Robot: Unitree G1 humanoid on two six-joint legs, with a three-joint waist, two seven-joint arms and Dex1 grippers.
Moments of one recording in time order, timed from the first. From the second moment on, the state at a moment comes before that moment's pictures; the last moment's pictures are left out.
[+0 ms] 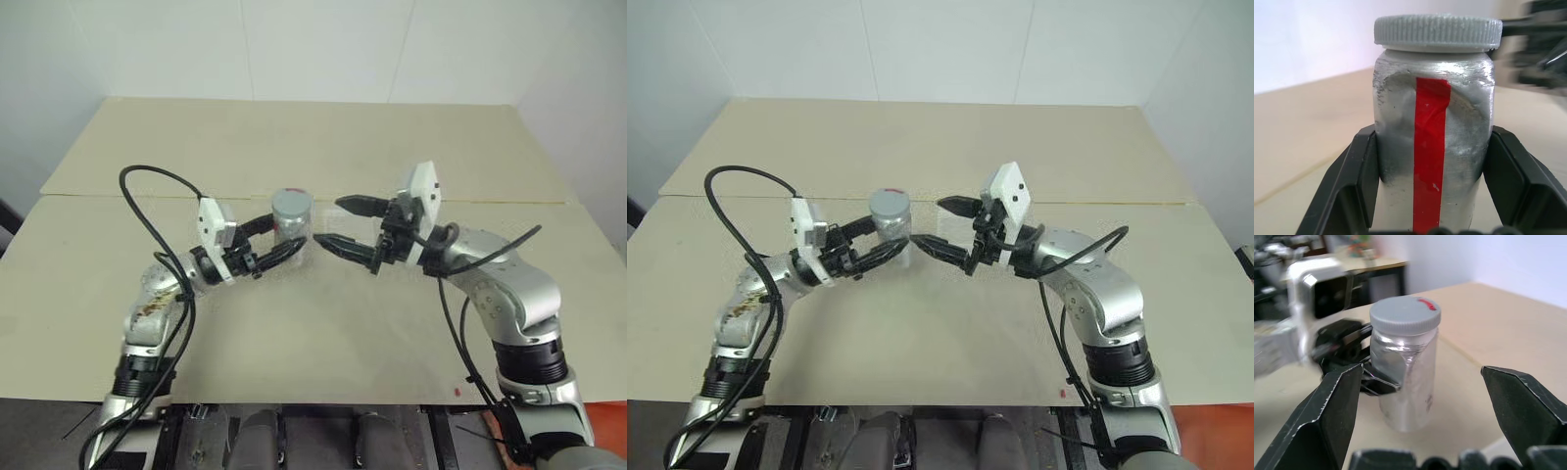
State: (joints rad) left arm -0.42 0.33 0.06 -0.04 -0.39 0.20 -0.80; right arm -0.58 -0.42 0.05 -0.33 0.55 0.66 0.65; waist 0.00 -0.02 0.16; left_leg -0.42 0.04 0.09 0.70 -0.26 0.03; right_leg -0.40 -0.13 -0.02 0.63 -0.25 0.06
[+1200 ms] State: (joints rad) left arm -0.44 0.16 -0.03 0.01 -0.15 0.13 -0.43; right arm -0.77 -0.12 0.17 -0.19 0.22 0.76 0.25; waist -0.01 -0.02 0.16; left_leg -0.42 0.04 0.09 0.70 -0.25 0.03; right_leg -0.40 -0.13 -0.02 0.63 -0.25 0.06
